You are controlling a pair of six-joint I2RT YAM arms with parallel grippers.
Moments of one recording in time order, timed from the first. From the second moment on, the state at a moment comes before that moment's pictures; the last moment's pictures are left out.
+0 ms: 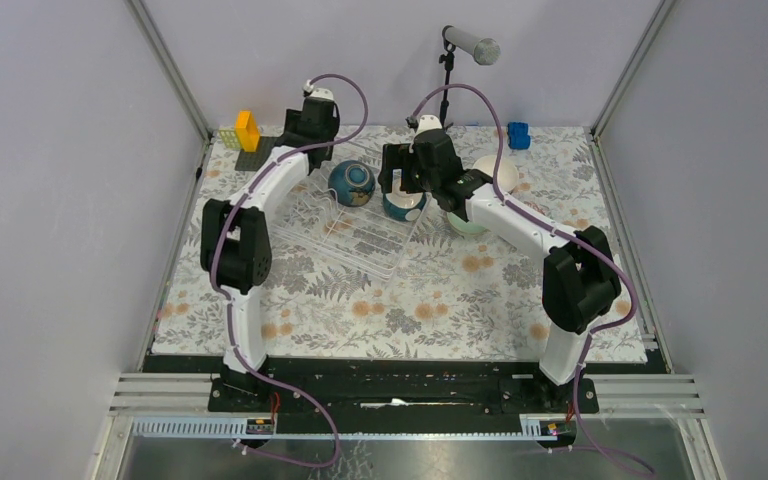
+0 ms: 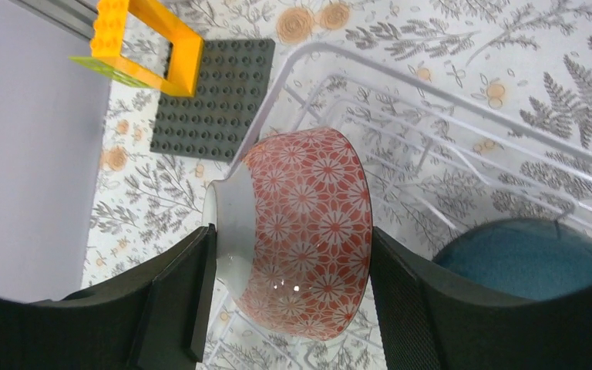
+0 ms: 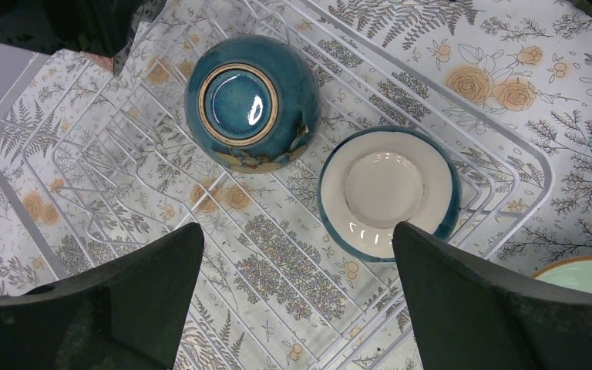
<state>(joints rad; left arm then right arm) -0.29 2.08 1.84 -0.39 -0.52 0.03 0.61 1.81 1.49 -0.18 0.07 0.38</state>
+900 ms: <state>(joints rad) -0.10 1.69 1.42 -0.30 -0.12 -0.33 0.61 1.78 1.47 -0.18 0.07 0.38</state>
